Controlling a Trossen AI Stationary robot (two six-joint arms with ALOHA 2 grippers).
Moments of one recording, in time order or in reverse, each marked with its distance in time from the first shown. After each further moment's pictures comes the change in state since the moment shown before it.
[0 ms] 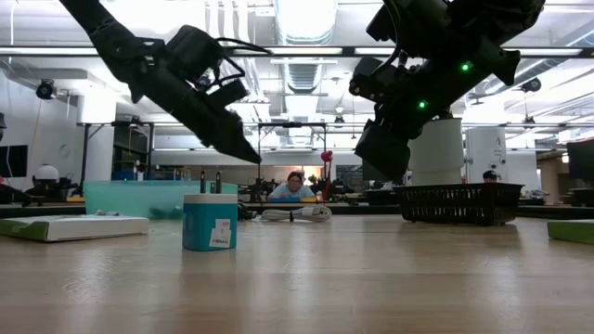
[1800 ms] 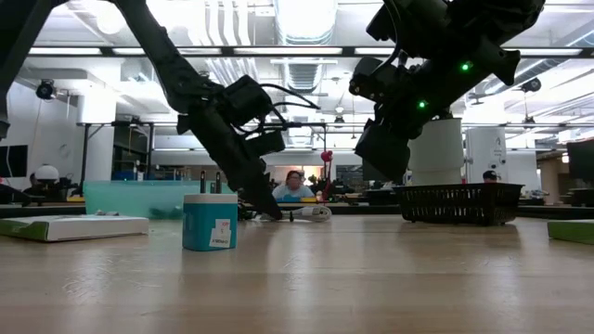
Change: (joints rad) left arm 0.036 0.392 0.265 -0.180 0.237 0.061; right arm 0.000 0.000 0.000 0.001 0.000 0.001
